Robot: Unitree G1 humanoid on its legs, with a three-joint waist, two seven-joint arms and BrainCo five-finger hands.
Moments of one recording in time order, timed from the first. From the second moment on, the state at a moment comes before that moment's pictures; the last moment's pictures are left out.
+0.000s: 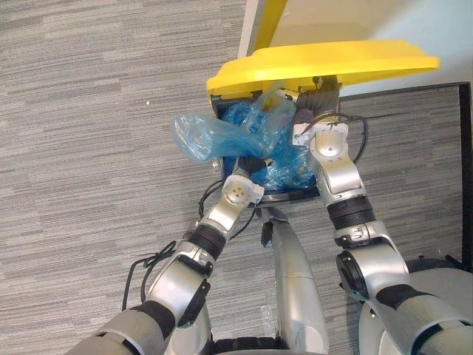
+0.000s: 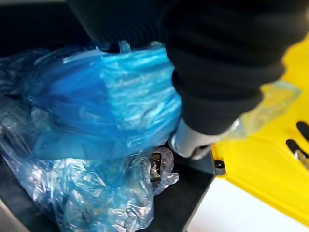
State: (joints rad) left arm -0.81 -0.06 -0.29 0.75 0.08 0.04 0.27; right arm -0.94 -0.19 0.06 0.46 0.04 0.05 -0.32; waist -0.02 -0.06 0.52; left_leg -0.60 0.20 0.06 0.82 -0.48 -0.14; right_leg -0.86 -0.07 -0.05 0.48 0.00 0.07
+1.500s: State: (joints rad) left arm -0.04 0.01 0.10 0.78 -0.06 0.03 0.20; right arm -0.23 -0.05 -0.04 0.48 -0.12 0.04 -0.21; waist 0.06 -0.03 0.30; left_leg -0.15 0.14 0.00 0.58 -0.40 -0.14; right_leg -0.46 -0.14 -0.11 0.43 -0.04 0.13
